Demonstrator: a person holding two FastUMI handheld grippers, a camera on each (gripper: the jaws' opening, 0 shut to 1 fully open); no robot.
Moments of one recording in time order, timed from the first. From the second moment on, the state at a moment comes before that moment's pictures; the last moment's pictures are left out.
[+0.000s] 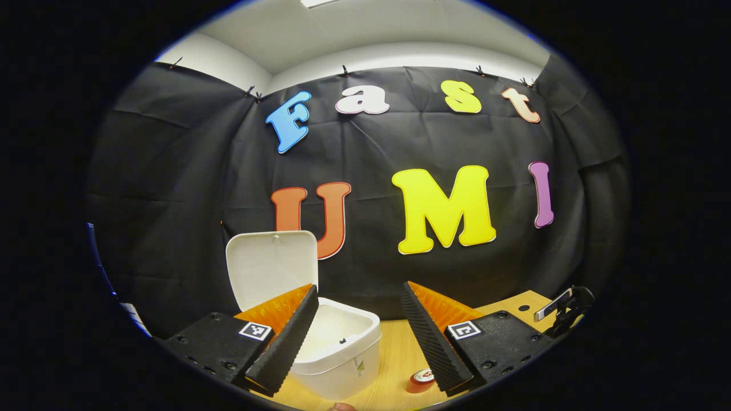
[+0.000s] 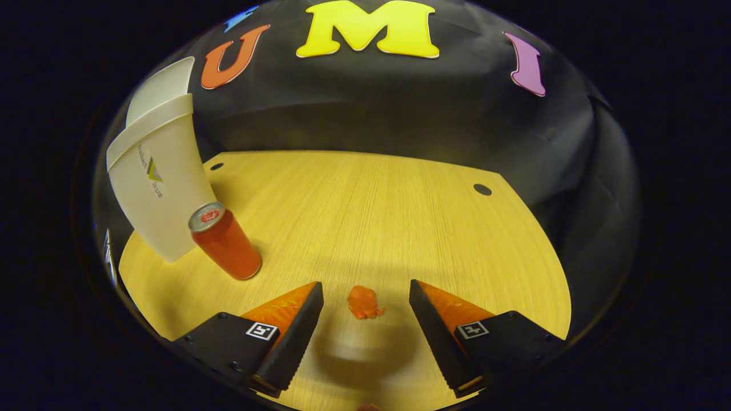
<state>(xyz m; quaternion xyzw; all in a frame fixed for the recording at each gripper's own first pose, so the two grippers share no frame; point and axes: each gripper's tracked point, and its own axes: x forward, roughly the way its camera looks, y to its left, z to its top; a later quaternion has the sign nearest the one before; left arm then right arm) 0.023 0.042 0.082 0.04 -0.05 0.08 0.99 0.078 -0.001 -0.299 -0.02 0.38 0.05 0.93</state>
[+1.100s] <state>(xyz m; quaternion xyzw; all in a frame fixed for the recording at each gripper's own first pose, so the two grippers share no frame) 0.009 0.052 0.069 0.01 -0.03 0.07 1.00 0.086 0.002 -0.349 0.01 0.46 0.04 0.89</state>
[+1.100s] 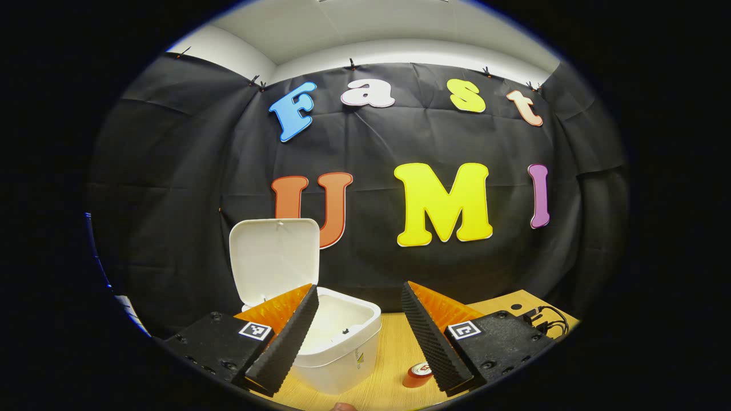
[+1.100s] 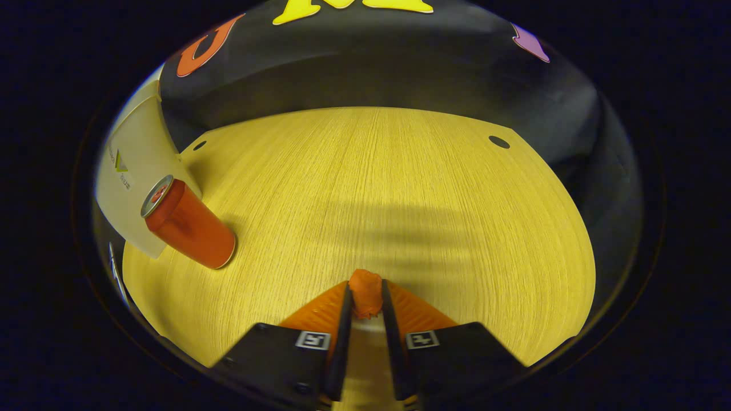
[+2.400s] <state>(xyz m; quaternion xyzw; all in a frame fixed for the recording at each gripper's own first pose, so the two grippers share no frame) -0.018 0.085 0.054 0.01 -0.01 0.06 1.00 0.090 0.174 -0.057 -0.01 0.11 0.22 0.97</state>
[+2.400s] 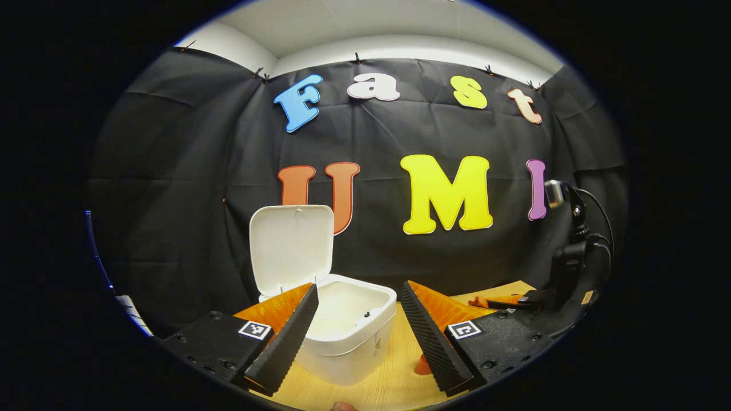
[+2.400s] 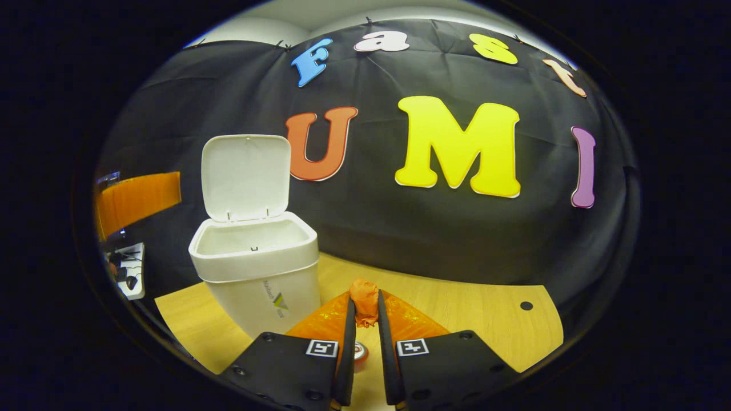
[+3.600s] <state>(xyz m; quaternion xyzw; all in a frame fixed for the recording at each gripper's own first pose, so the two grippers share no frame) -0.033 0.136 0.054 0.01 -0.02 0.09 1.00 0.138 0.353 -0.026 -0.04 0.07 0.35 0.93</state>
